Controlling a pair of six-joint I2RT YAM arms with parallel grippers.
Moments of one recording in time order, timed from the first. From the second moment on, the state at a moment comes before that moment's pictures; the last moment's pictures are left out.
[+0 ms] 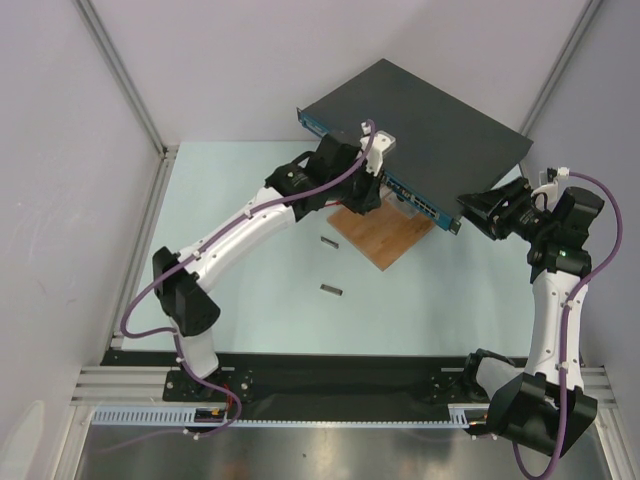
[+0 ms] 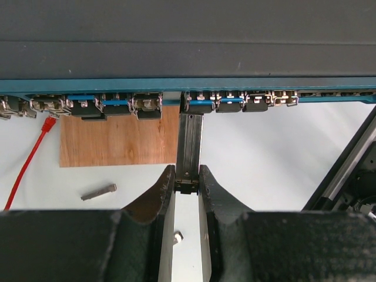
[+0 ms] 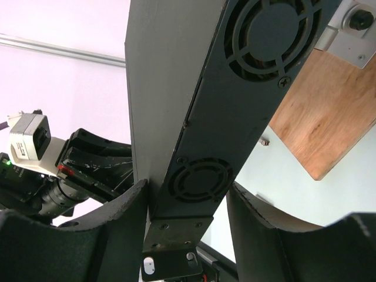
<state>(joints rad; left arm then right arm) -0.80 1.80 1.87 -0.64 0.14 -0.11 -0.37 1.01 0.97 -0.33 -0.96 0.86</state>
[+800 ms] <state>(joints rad) -0.88 1.91 2.08 -0.79 -0.07 -0.10 -0.36 1.02 0.99 -0.37 -0.94 0.84</state>
